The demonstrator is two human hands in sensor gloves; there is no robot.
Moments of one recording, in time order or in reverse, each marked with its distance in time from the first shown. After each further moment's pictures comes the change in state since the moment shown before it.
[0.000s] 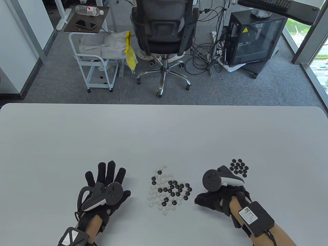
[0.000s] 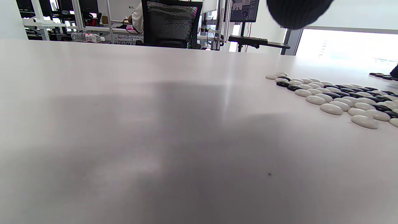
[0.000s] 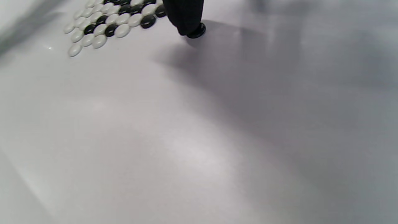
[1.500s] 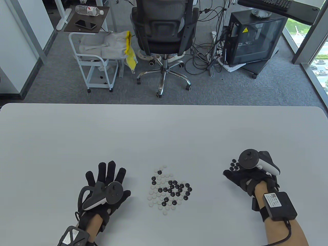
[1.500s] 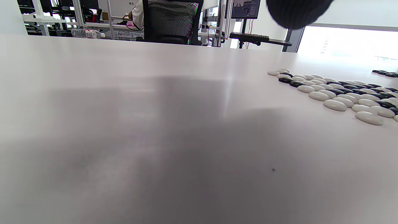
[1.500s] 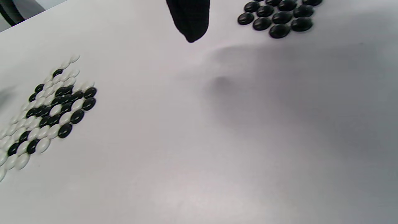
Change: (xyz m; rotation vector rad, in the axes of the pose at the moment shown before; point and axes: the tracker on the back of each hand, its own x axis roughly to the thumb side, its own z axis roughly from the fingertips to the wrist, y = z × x) left_hand -0.001 -0.001 -0.002 -0.014 0.003 0.004; right_hand -0.074 -0.044 0.026 -0.192 0.170 -0.237
